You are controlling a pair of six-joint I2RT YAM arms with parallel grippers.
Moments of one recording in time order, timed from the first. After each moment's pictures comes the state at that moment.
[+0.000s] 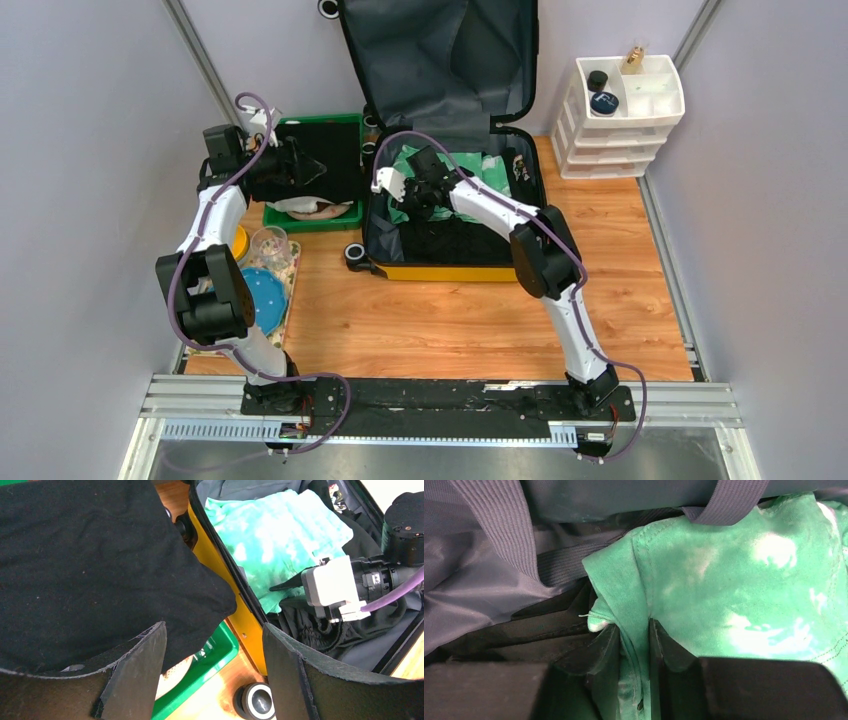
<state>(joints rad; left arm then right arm) 0.23 1.66 1.31 -0.17 0.90 0.04 0.65 2.31 1.94 -0.52 -0.23 -0.71</state>
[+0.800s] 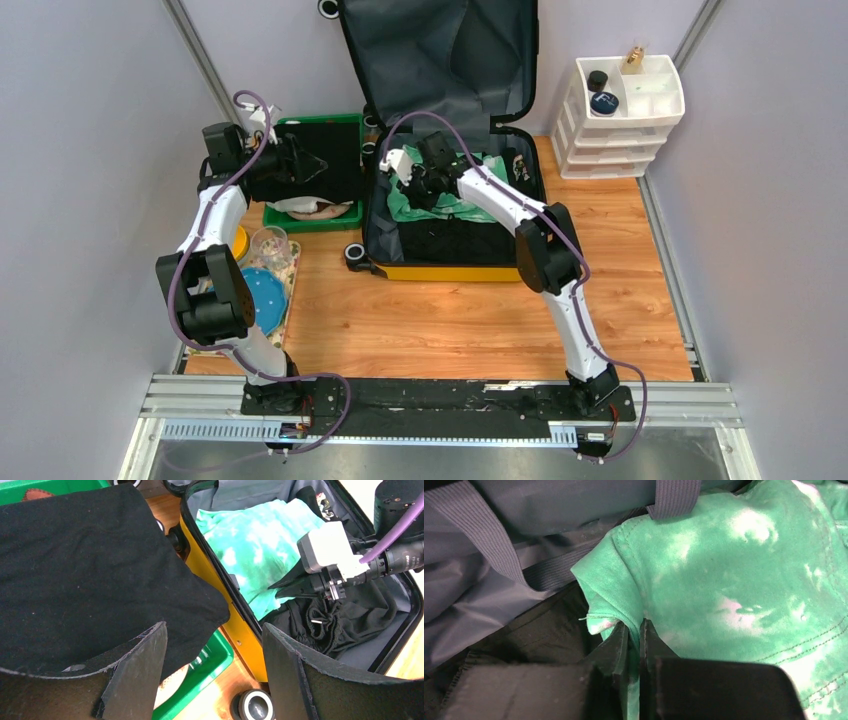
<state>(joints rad) 0.22 1.66 1.31 -0.11 0.94 0.00 0.59 2.33 2.06 -0.61 -0.32 -0.56</state>
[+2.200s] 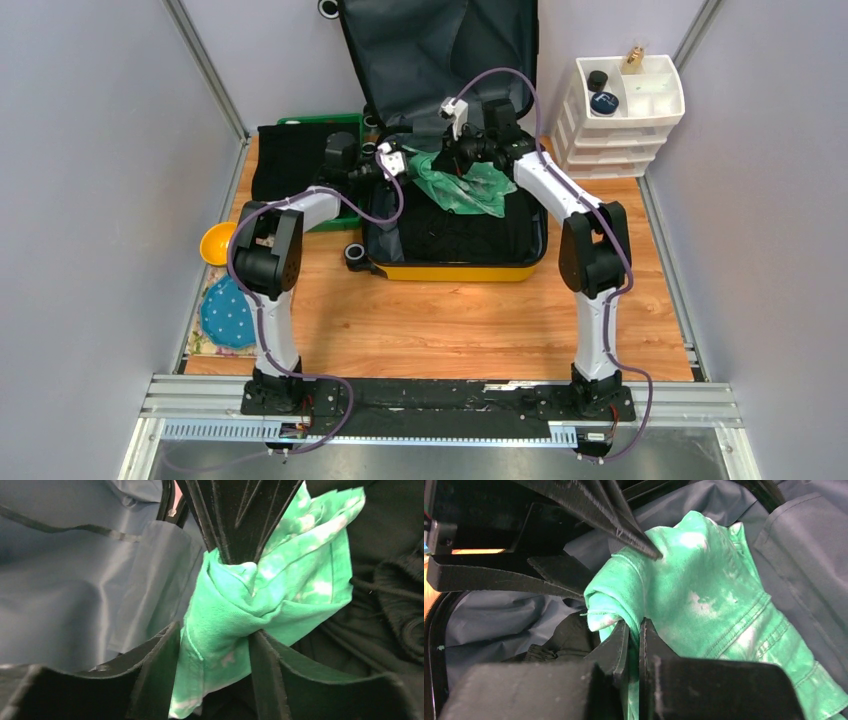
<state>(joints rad) -0.26 2.00 1.31 0.52 0.95 0.73 0.38 2.11 1.86 -0.28 -0.73 -0.23</state>
